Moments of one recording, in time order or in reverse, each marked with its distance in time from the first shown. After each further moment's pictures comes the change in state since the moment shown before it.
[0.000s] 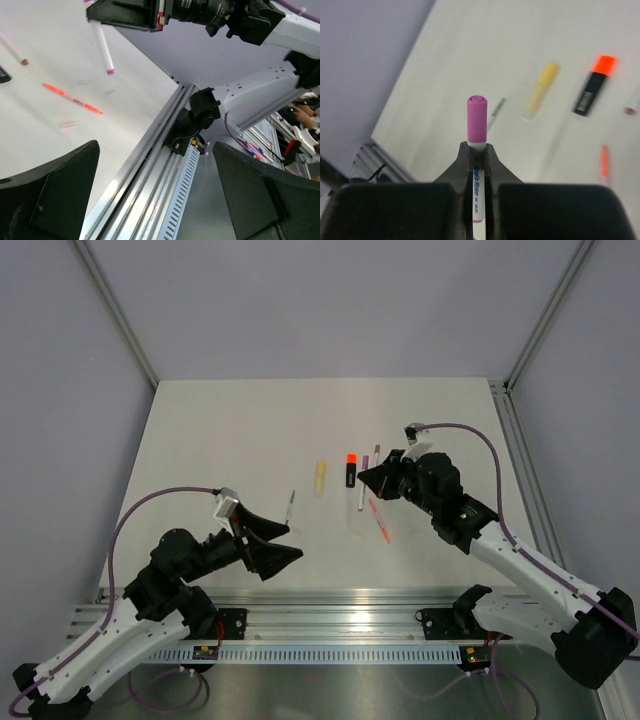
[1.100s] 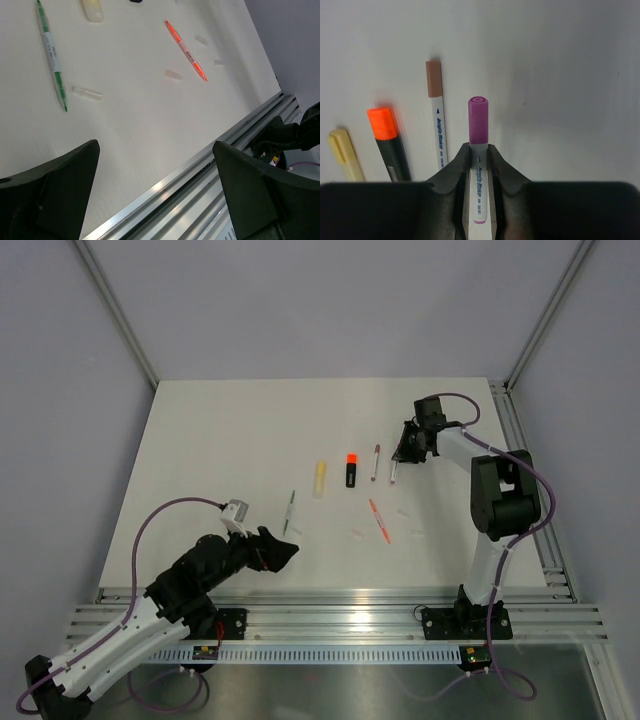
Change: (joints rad) left arm 0.000 -0.016 -0.217 -0.157 -0.370 -0.084; right arm -0.511 0.931 0.546 -0.314 -0.086 -0.119
